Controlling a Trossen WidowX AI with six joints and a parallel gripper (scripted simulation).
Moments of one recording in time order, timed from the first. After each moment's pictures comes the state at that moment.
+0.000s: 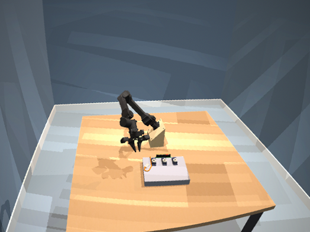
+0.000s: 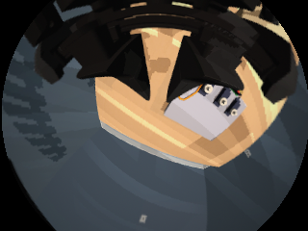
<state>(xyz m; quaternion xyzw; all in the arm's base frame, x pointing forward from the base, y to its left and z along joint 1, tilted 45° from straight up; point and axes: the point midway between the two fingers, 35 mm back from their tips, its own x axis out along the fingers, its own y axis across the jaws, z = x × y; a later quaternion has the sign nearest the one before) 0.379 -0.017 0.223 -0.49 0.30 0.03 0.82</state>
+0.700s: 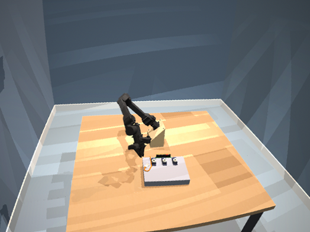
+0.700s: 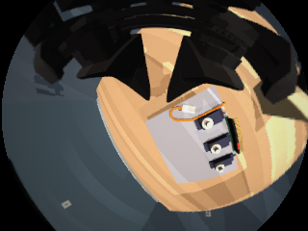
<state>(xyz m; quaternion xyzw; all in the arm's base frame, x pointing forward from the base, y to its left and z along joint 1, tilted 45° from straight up) 0.388 -0.026 0.176 -0.67 0.41 0.15 0.60</state>
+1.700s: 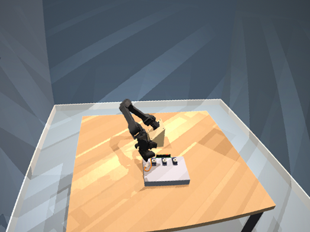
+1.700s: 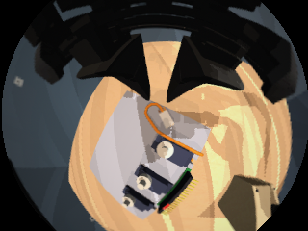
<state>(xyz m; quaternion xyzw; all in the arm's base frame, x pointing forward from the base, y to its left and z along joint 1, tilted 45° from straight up) 0.388 -0.036 0.123 -0.78 0.46 0.38 0.19</state>
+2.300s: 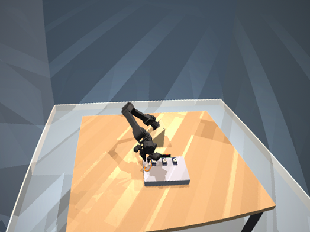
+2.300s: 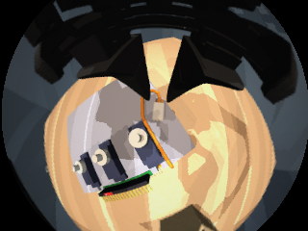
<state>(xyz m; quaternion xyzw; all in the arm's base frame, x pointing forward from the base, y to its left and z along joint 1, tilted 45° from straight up) 0.386 -0.040 0.101 -0.76 0.42 0.50 -0.05</state>
